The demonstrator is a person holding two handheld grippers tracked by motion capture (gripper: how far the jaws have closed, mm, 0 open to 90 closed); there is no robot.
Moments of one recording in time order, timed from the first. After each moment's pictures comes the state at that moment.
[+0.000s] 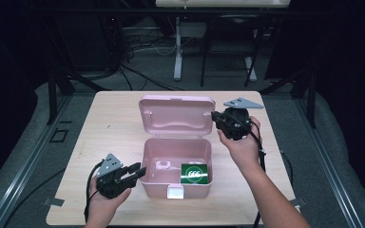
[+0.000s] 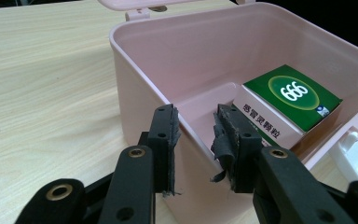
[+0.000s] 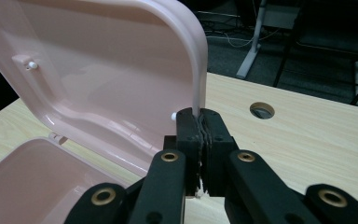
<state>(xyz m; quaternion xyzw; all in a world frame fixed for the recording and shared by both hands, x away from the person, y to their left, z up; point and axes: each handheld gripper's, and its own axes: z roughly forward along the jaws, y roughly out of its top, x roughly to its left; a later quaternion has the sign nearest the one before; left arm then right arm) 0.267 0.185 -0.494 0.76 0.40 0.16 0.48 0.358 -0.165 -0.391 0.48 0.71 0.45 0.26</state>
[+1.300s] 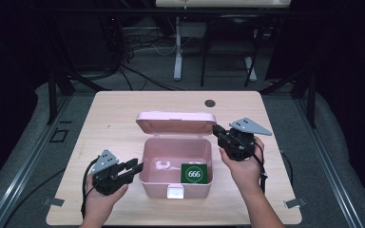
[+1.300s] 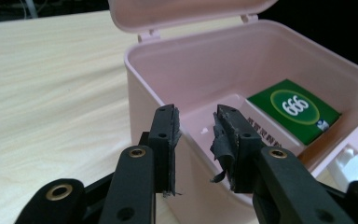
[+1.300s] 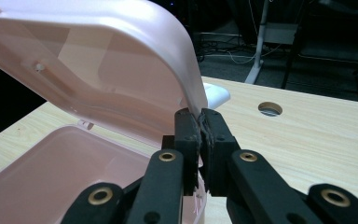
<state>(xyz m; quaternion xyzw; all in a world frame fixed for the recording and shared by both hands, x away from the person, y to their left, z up) 0.271 0.192 -0.479 0.75 0.40 0.17 0.49 0.311 -0.169 -0.412 0.47 0.68 0.50 0.27</state>
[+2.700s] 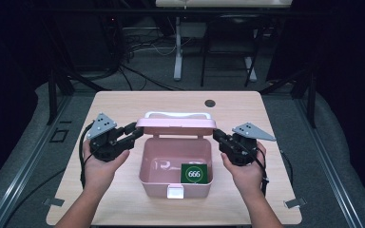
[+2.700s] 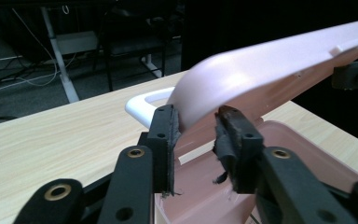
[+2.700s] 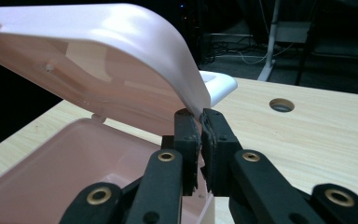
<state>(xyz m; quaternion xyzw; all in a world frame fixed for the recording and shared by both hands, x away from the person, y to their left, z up) 0.311 0.177 -0.394 0.72 0.38 0.23 0.53 0.302 -0.175 -0.419 0.47 0.68 0.52 0.25</state>
